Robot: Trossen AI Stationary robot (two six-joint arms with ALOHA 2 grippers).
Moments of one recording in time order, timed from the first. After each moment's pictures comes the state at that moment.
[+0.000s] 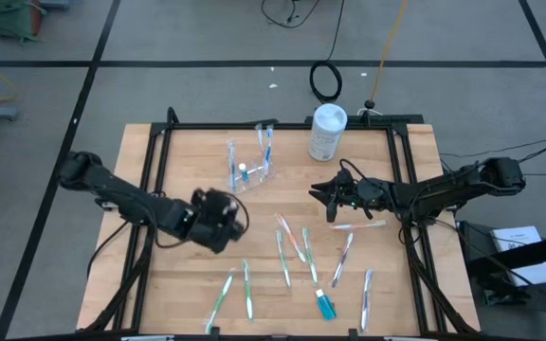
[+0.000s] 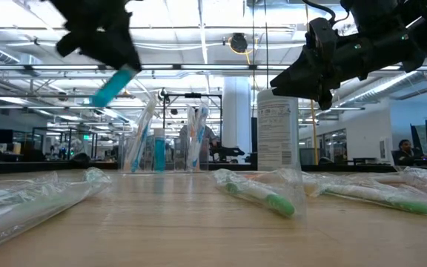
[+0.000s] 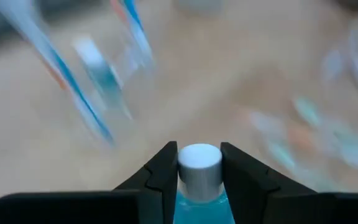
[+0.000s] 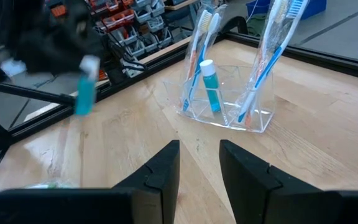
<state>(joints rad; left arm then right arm) -0.40 1.41 1.02 -0.72 -0.78 -1.10 0.02 1.18 0.37 0.58 0.29 0.43</state>
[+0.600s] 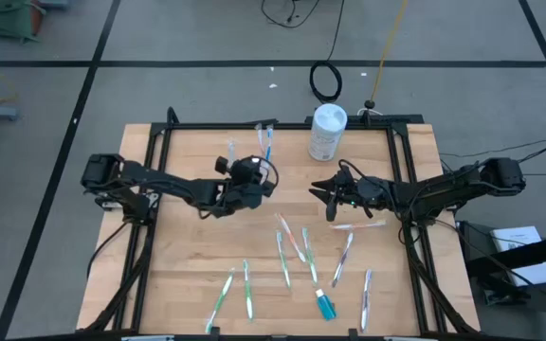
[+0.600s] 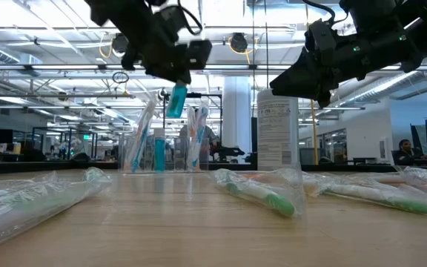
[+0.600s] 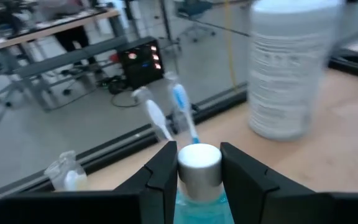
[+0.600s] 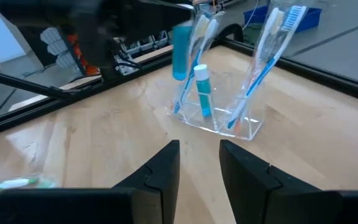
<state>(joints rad) -0.07 1.62 1.02 -0.06 -1.11 -0.49 0.00 1.18 0.37 0.58 0.29 0.34</state>
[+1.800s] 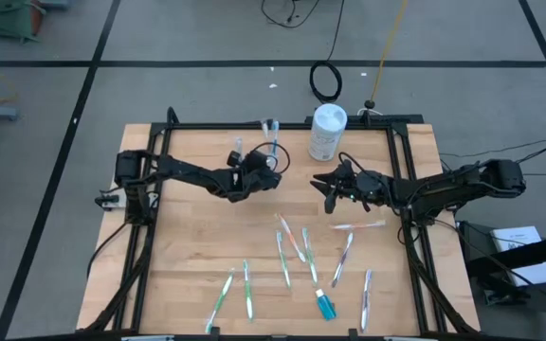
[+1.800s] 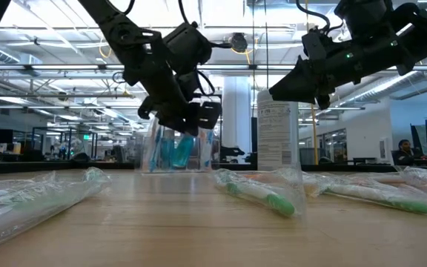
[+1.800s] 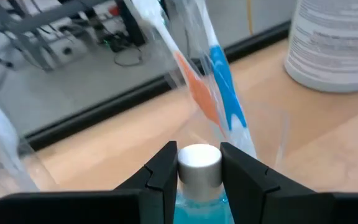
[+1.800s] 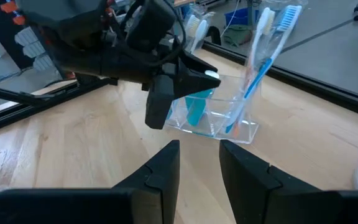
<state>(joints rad) 0.13 1.86 1.02 0.07 -0.89 -0.49 -0.08 1.18 0.37 0.57 0.29 0.33</state>
